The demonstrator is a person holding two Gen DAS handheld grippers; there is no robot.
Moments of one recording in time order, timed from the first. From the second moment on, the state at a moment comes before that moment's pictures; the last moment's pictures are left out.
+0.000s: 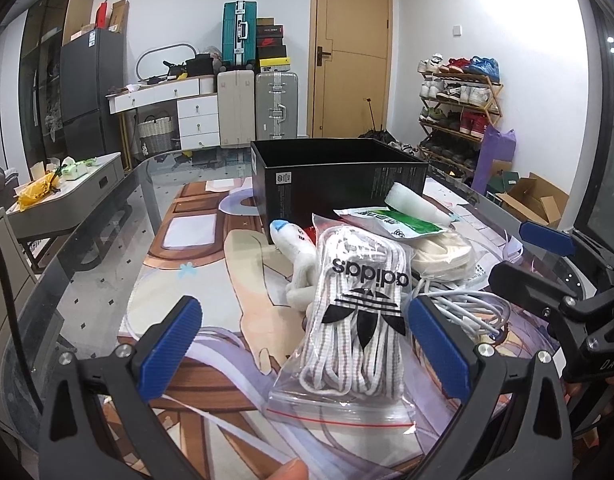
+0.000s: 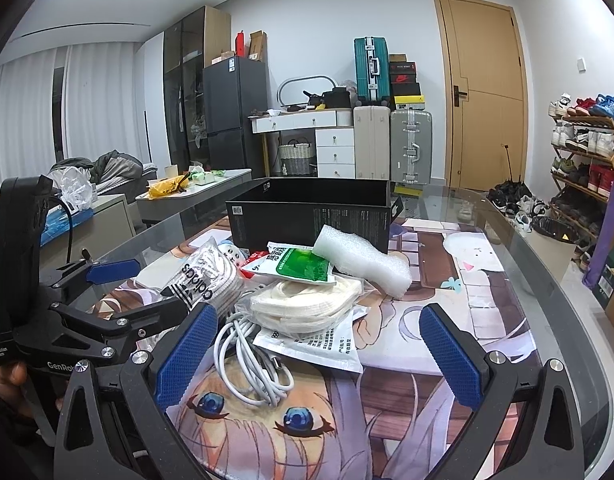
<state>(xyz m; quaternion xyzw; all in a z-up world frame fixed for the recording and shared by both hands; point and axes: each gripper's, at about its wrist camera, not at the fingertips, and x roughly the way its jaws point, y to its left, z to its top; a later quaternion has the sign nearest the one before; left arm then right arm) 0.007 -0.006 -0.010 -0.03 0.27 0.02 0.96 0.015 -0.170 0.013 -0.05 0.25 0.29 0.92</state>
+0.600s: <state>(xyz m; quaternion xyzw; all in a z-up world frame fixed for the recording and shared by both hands) 0.011 -0.011 -0.008 -0.01 0.28 -0.01 0.96 0.015 -0.168 0.012 -0.05 0.24 0.28 0.93</state>
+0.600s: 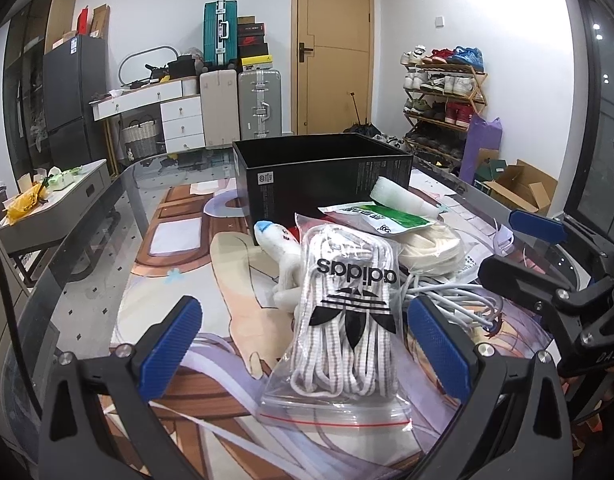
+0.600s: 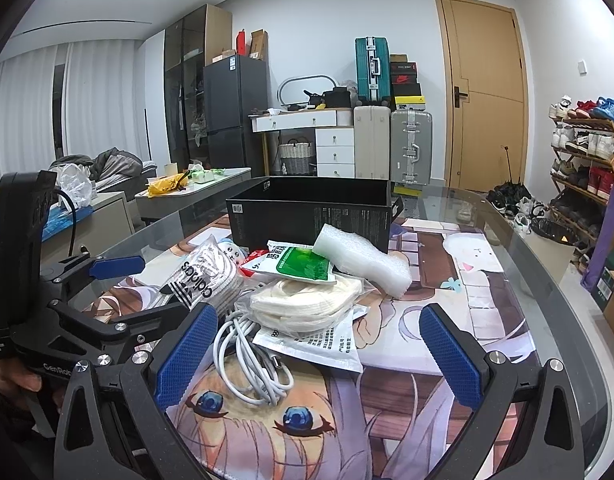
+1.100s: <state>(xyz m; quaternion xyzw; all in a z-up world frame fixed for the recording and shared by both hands) 0.022 -0.016 -0.011 -0.01 0.30 -0.03 0.95 0.015 -0.168 0.012 -0.05 0.24 0.28 0.93</state>
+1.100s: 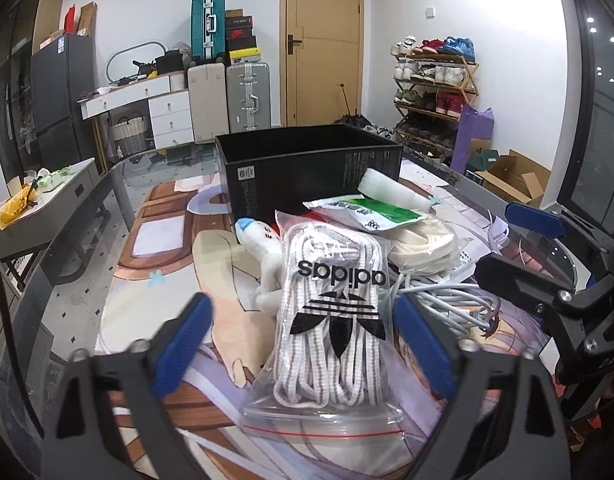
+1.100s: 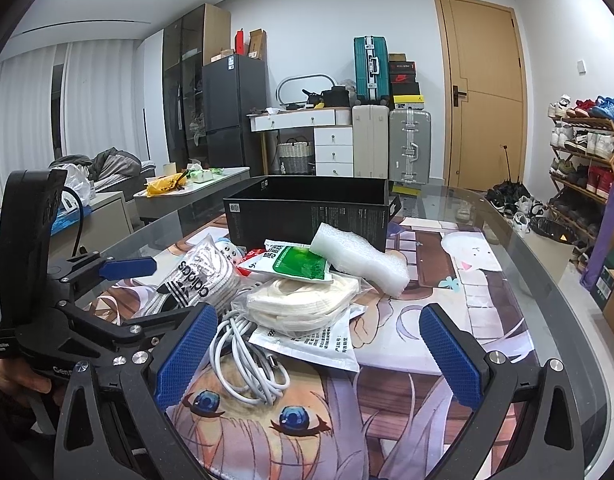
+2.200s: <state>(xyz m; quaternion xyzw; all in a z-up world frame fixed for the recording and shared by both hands) 0.013 0.023 0.006 -0.07 0.28 -0.04 0.96 0.055 -0.138 0.028 -0.06 0.36 0.31 0.88</state>
